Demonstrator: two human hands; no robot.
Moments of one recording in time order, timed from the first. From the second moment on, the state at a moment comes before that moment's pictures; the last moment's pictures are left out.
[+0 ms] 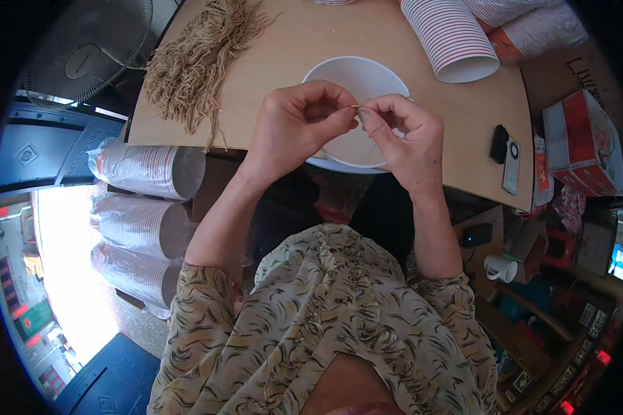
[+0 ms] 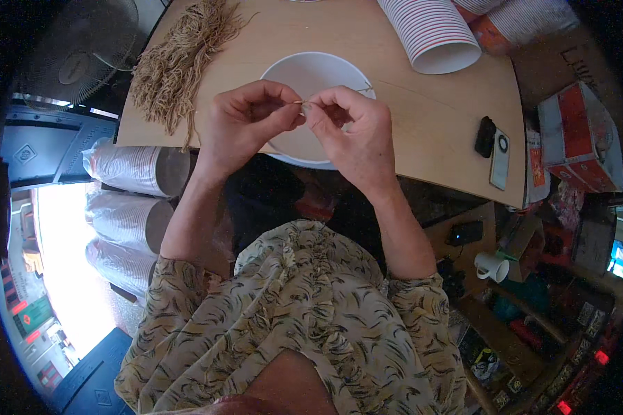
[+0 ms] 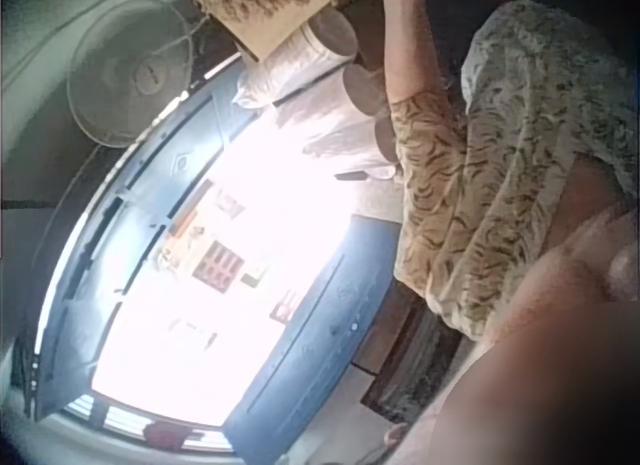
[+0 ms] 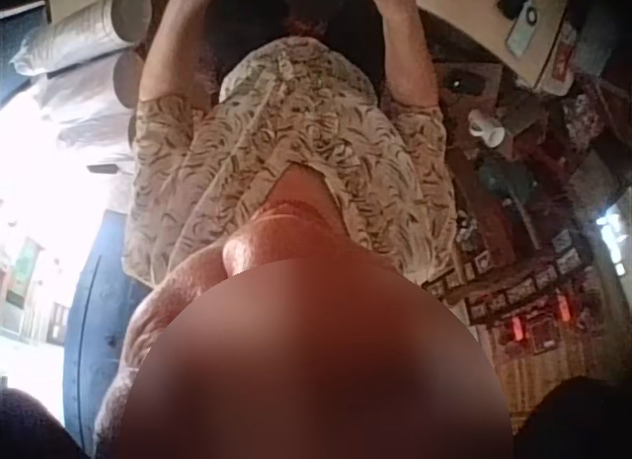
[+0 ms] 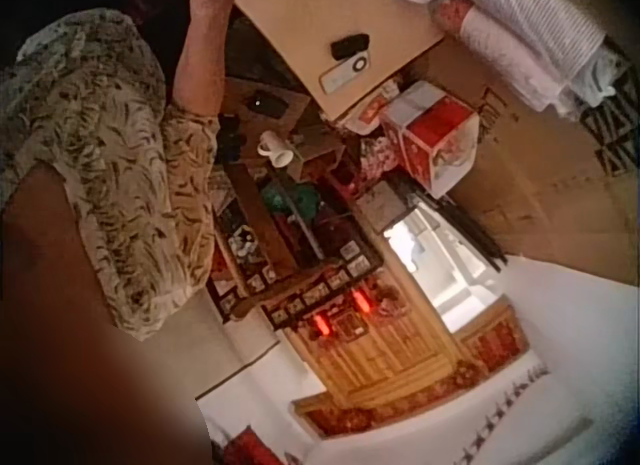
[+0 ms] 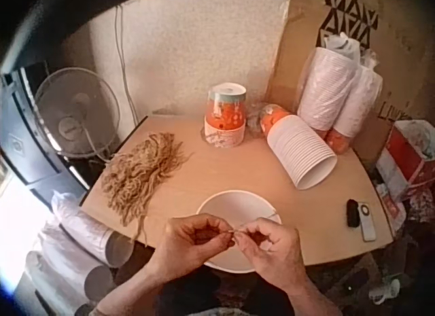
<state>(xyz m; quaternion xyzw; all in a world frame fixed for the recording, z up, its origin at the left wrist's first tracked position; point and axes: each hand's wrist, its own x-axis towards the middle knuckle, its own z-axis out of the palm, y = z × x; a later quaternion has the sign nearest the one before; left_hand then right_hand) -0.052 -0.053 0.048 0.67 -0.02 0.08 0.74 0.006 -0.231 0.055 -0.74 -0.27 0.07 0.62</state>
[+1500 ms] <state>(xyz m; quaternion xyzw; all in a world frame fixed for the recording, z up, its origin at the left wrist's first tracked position) -0.048 -0.044 0.054 0.65 -0.05 0.02 0.76 0.026 -0.240 0.055 -0.66 -0.29 0.19 0.67</state>
